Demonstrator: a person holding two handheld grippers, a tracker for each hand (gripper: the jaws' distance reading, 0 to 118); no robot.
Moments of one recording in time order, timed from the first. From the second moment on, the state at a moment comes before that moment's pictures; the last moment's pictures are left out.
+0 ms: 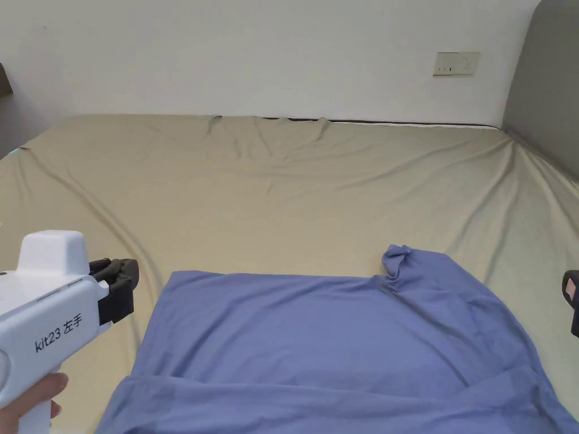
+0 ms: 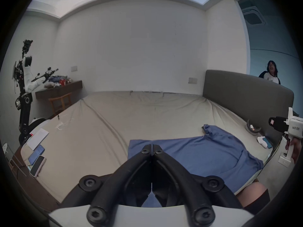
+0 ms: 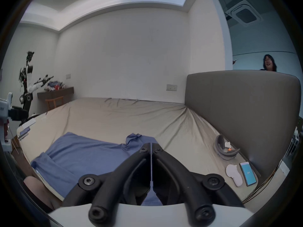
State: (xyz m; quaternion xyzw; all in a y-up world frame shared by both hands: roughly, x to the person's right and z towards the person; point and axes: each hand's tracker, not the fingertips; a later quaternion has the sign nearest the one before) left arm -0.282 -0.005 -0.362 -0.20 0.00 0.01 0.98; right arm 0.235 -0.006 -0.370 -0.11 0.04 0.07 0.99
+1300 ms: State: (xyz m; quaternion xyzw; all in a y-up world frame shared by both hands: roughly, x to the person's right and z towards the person) left arm -0.297 -0.126 -0.613 -0.35 -0.02 0.02 0.94; right arm 0.279 -0.118 -0.682 -0.35 0.03 0.05 0.94
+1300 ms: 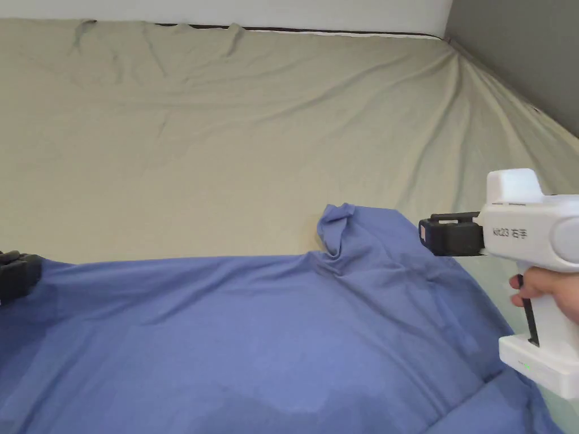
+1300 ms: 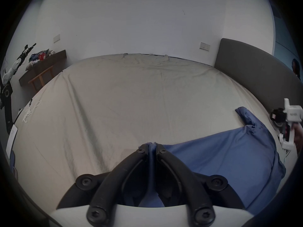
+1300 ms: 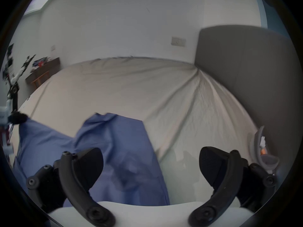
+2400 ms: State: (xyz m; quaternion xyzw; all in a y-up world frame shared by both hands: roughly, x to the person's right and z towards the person) left arm -0.338 -0.072 -0.376 -0.30 -0.06 0.09 0.95; right arm 0.333 -0.069 -0.388 -0.31 0.14 -0.04 0.94
